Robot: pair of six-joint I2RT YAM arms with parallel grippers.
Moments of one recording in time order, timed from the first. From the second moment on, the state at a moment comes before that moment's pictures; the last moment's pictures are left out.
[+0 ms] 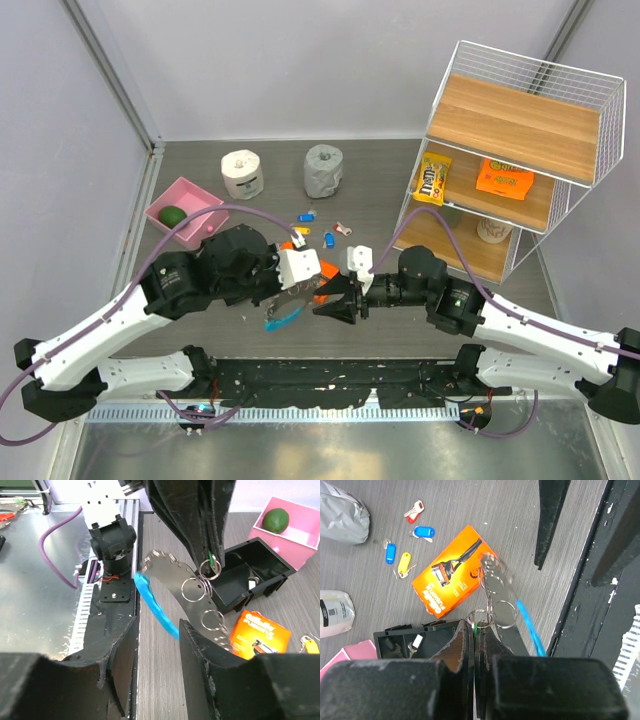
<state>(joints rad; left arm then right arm) -1.04 1.00 1.27 -0.98 -0.02 0.36 1.06 0.93 0.77 0.03 -0.49 -0.08</state>
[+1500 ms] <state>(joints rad) -1.04 1.06 1.34 -1.02 -0.05 0.23 1.06 0.87 0.65 0.36 -0.38 0.02</state>
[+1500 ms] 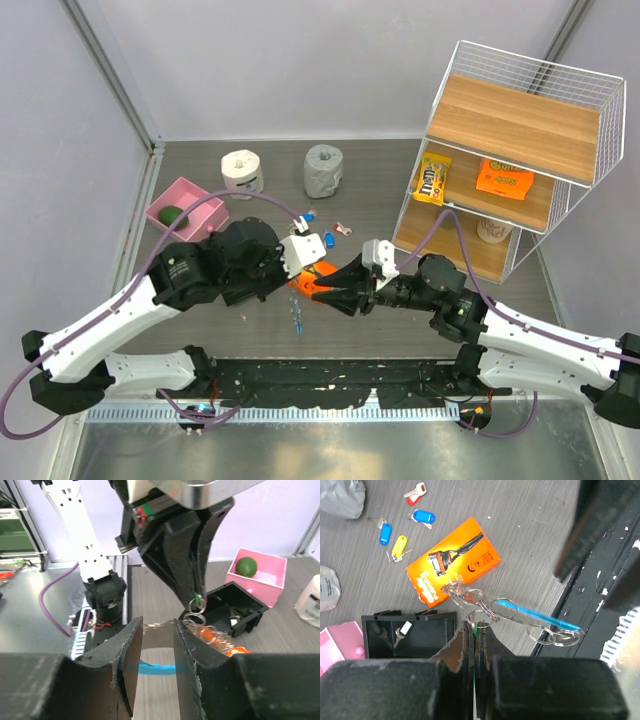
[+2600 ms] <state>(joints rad) -1.04 1.26 1.54 -1.20 -0.13 -0.01 1.16 1.04 0.64 0.35 -0.19 0.03</state>
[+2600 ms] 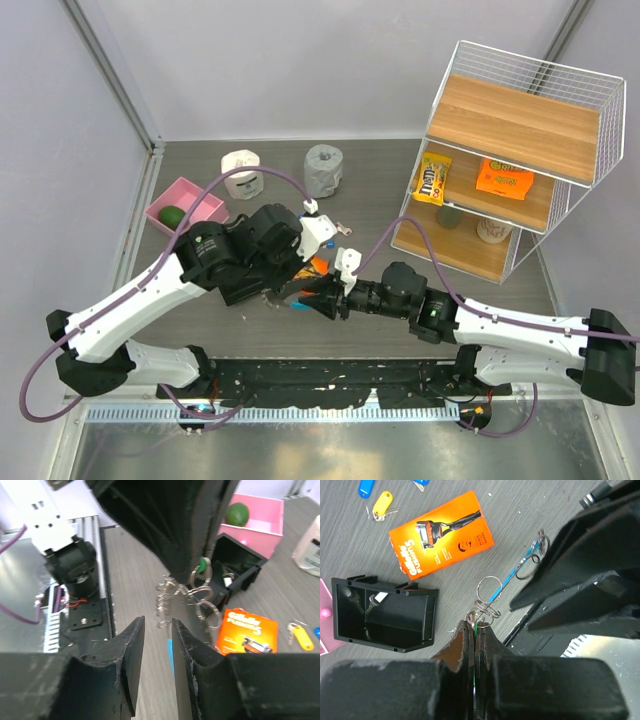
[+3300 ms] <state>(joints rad) -1.04 1.23 1.54 -1.20 -0.04 -0.01 1.16 1.07 0.64 0.45 -0.09 -0.11</state>
